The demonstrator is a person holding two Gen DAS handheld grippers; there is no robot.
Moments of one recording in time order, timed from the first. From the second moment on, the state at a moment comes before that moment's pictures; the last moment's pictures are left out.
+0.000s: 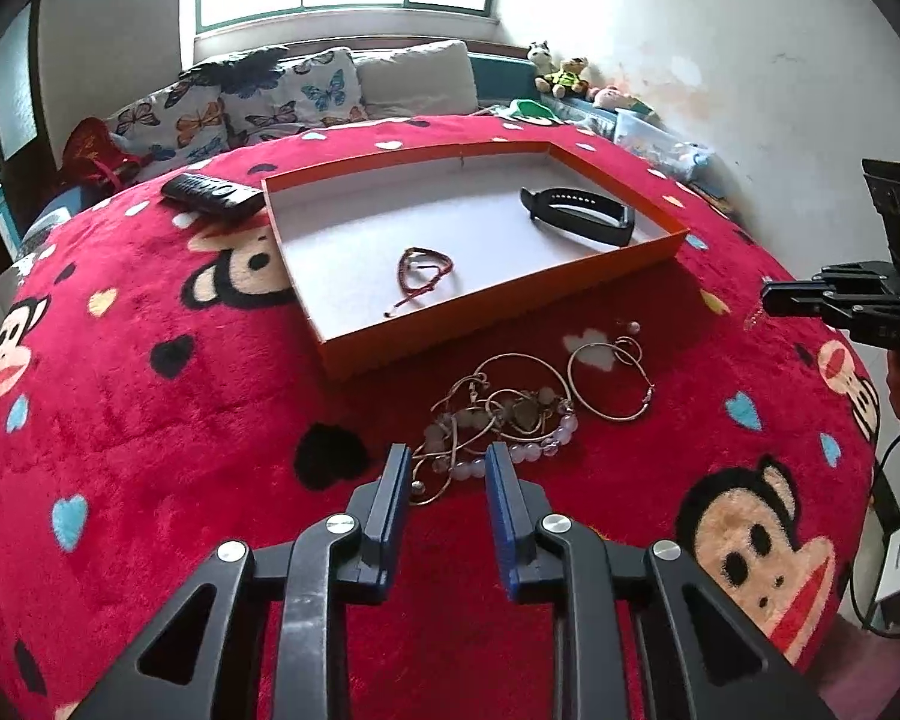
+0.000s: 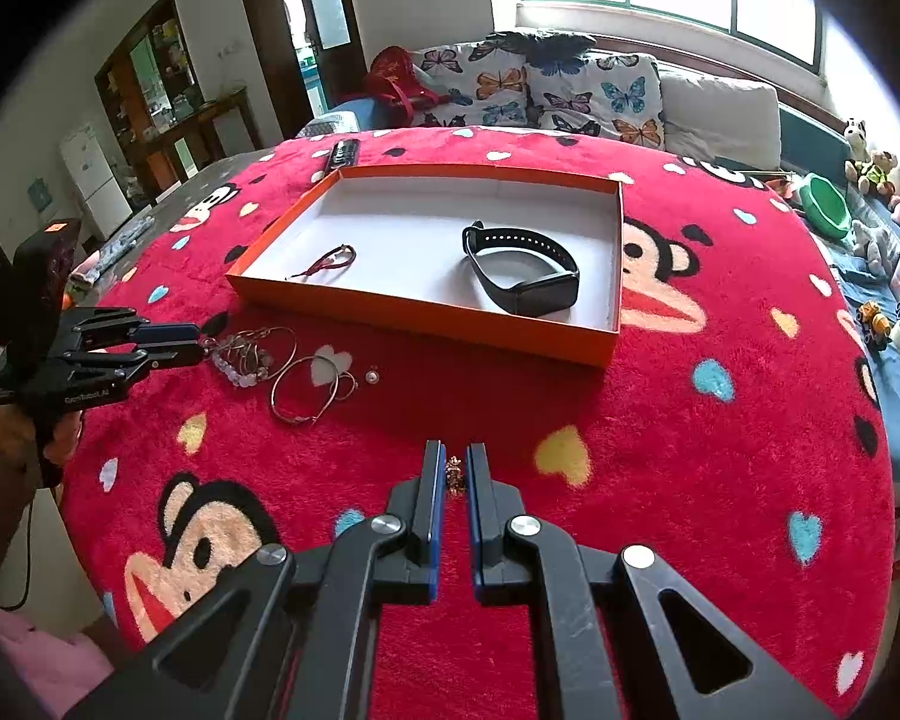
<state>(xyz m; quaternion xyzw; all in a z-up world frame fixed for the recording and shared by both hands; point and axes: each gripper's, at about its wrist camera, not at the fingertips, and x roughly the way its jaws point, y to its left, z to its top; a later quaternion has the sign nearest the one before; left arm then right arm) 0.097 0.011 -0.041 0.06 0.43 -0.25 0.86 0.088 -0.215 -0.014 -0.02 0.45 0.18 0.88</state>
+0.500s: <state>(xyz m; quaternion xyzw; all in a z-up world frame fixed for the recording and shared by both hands) 0.107 -0.014 -0.051 0.10 0.43 -0.28 0.85 0.089 -0.215 -0.017 -0.01 0.45 0.19 0.87</state>
